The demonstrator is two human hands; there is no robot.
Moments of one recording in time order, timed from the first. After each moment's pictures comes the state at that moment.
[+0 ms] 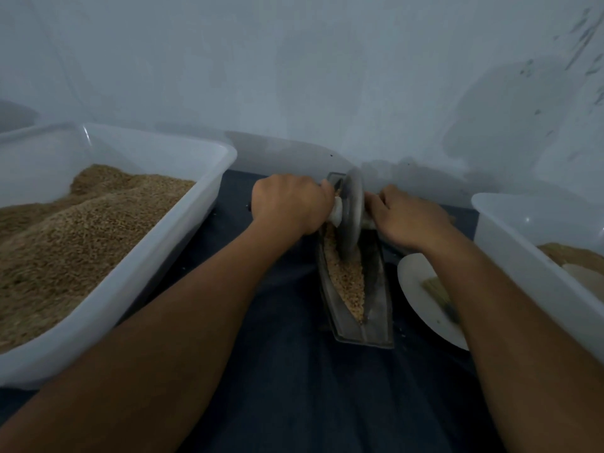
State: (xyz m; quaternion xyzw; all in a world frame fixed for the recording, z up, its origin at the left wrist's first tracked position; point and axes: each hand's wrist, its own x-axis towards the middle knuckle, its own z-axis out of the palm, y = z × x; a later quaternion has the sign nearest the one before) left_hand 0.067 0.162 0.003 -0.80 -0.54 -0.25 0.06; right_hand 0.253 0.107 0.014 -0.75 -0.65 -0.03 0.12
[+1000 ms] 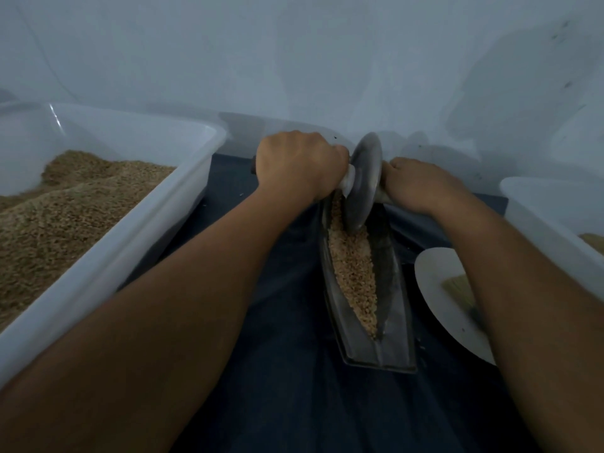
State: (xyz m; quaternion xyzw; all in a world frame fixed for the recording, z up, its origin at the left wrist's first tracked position) left_hand 0.087 0.201 0.014 -0.80 -0.52 -0.27 0.14; right_hand 0.279 0.165 0.016 -0.75 -0.66 -0.01 0.05
